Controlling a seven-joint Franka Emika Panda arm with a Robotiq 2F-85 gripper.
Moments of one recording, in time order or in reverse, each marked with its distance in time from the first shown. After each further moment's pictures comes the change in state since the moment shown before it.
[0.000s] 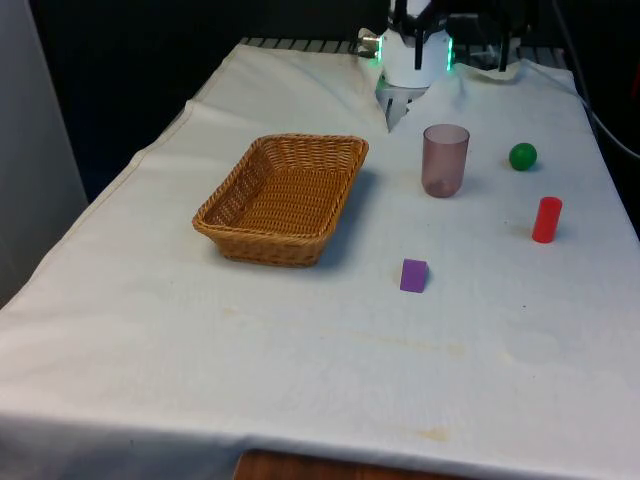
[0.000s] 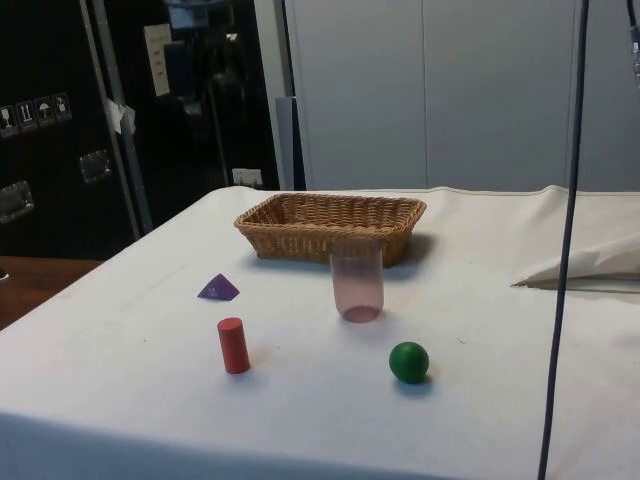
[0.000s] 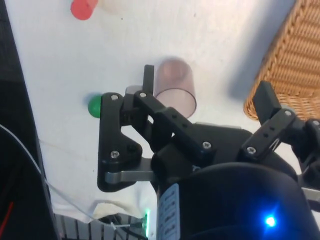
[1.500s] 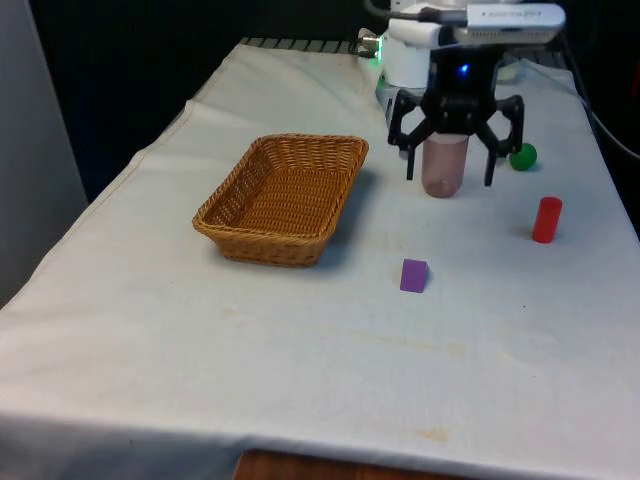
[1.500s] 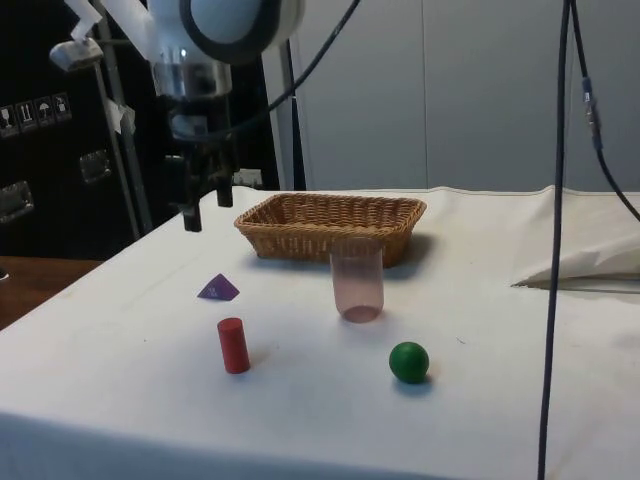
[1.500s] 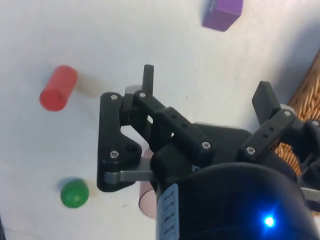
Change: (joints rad) arm -0.005 0.202 0.016 -0.077 -0.021 0.394 -0.005
